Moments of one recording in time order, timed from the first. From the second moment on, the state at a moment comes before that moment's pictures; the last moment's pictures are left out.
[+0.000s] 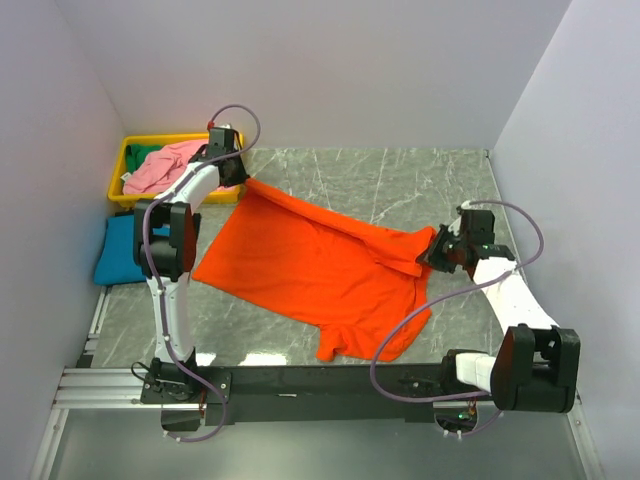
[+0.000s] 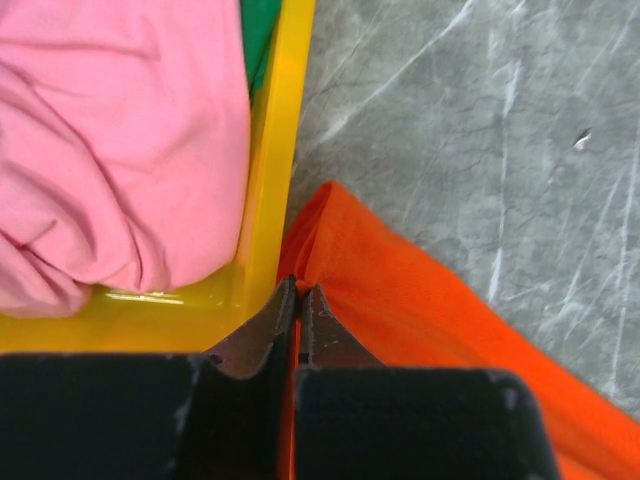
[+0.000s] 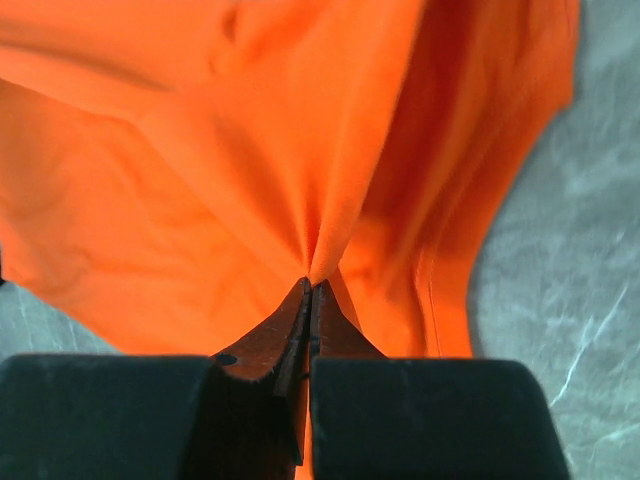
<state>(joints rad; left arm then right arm) -0.14 2.17 1.78 -0.37 -0.06 -0.41 -0.07 1.20 0.76 -0.46 -0.31 0.47</state>
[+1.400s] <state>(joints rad) -0.18 2.02 1.68 -0.34 -0.02 -0.47 -0.29 1.35 0.57 0.05 -0.31 0.72</state>
